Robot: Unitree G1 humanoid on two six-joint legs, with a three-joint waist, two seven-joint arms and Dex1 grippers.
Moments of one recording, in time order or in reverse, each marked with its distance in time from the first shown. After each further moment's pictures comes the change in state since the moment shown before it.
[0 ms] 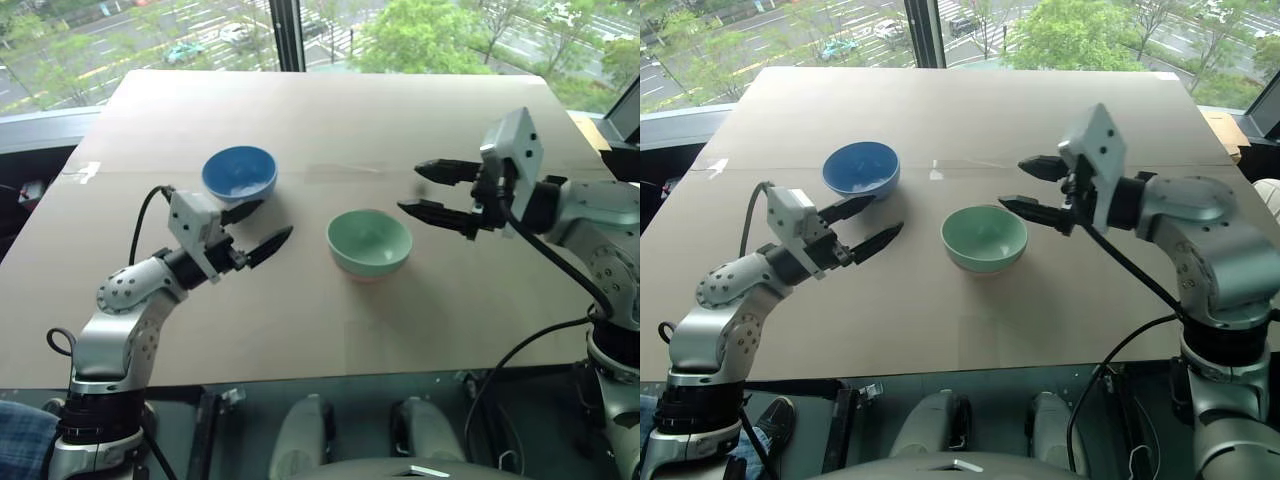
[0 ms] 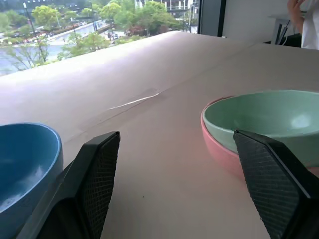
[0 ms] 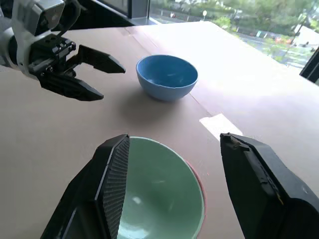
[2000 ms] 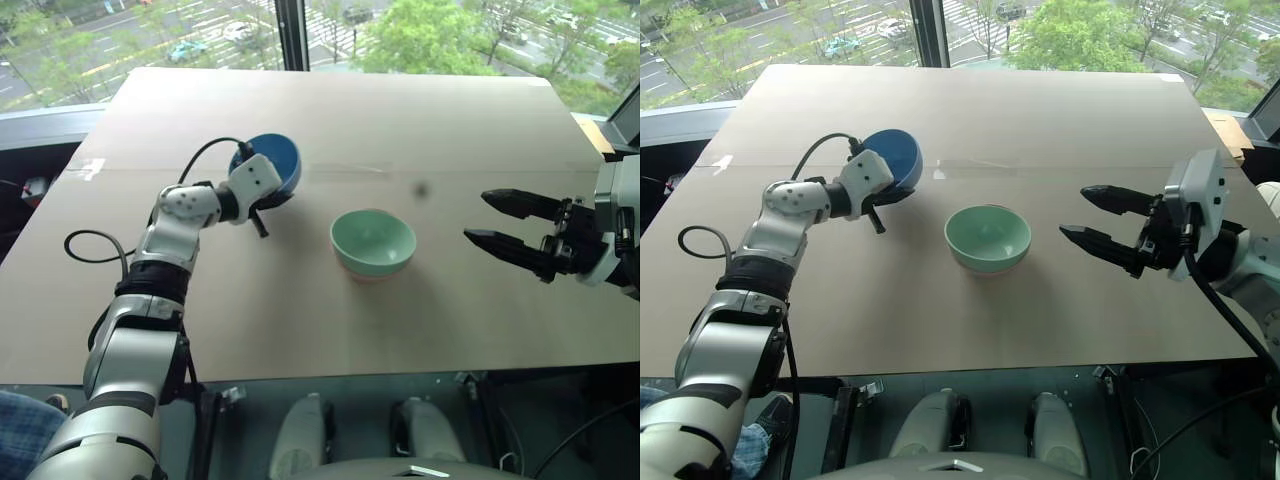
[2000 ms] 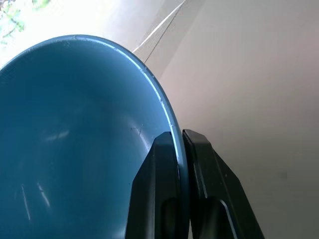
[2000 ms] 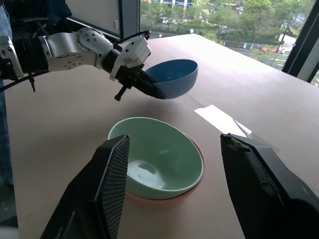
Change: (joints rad) left arm -0.644 -0.022 -0.321 0.832 0.533 -0.403 -0.221; right arm 0.385 -0.245 -0.218 -0.056 0.405 -0.242 -0.095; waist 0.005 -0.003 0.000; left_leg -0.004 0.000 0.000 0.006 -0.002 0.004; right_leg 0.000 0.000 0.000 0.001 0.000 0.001
